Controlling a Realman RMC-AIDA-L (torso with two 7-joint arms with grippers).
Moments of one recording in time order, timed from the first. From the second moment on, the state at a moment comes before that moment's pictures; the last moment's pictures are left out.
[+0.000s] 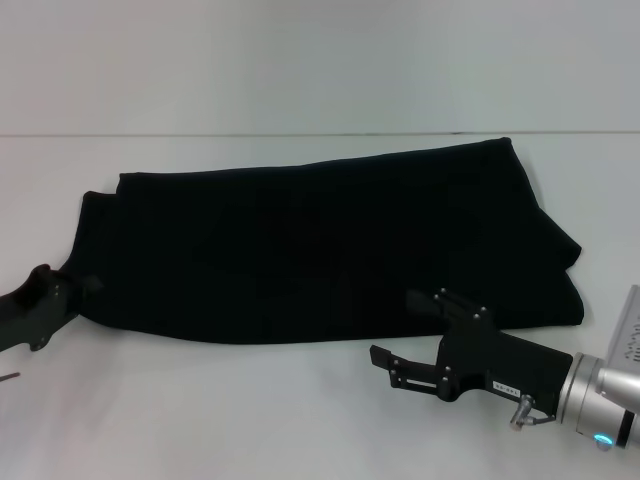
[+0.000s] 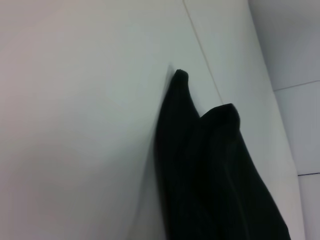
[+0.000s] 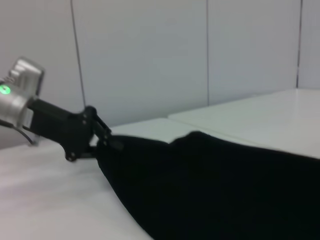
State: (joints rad) left arm -0.42 -2.02 0.43 0.50 2.03 1.19 -2.42; right arm 0.56 2.10 -0.70 -0.09 -1.72 -1.26 0.66
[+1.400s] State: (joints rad) left arm -0.53 -1.96 0.30 0.51 1.90 1.37 -2.38; right arm 0.58 2.10 -0.69 -0.06 -1.72 -1.17 0.71
